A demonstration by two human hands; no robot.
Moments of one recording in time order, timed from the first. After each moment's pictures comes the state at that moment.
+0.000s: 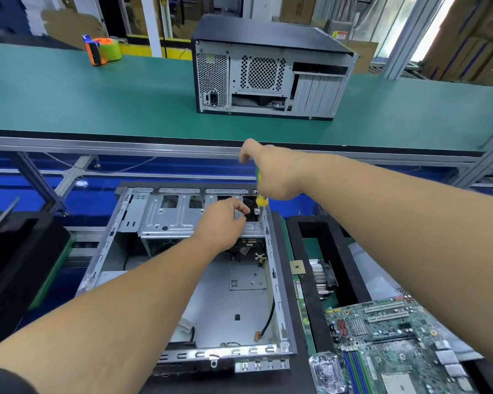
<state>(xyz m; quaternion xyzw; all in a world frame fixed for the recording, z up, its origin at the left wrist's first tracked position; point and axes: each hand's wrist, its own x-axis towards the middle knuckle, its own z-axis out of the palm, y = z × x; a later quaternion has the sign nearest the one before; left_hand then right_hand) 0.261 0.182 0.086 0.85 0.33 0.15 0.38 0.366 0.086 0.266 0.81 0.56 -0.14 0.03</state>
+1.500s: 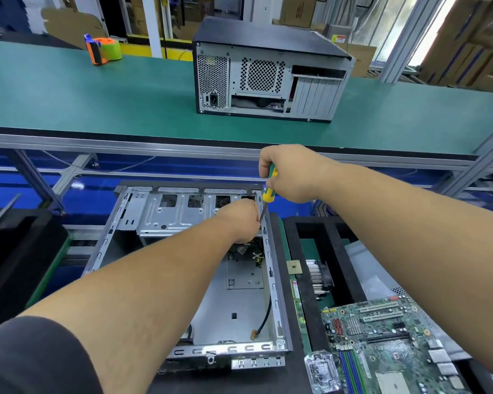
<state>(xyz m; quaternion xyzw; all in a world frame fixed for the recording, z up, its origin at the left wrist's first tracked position) 0.293 0.163 0.121 0.93 0.29 -0.05 0.23 0.379 0.059 0.269 0.82 0.56 -0.09 -0.06</state>
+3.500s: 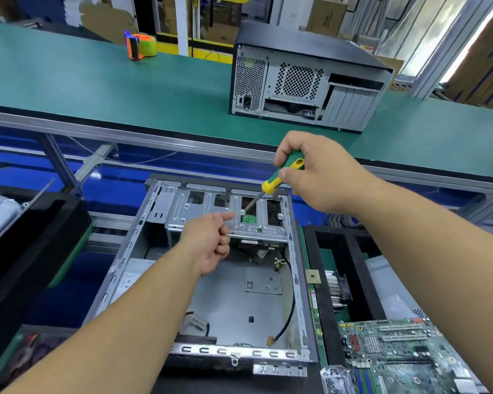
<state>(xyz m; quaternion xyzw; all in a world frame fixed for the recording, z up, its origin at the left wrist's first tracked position) 0.186 0.179 0.098 0.36 0.43 0.23 0.79 0.333 0.059 0.284 0.77 0.58 -0.07 -0.26</state>
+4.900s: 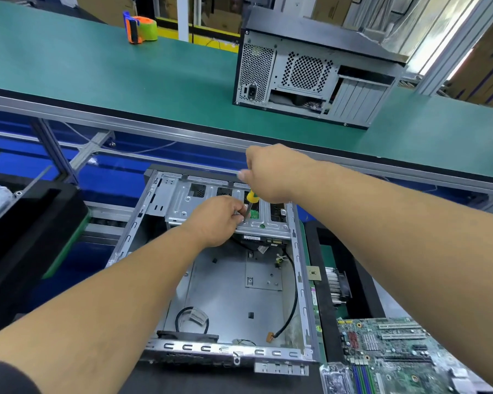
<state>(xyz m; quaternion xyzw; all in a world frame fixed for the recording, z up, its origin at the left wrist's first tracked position) 0.200 0.227 0.087 0.92 0.26 0.11 0.27 0.307 0.135 0.254 0.78 0.61 -0.02 0.09</state>
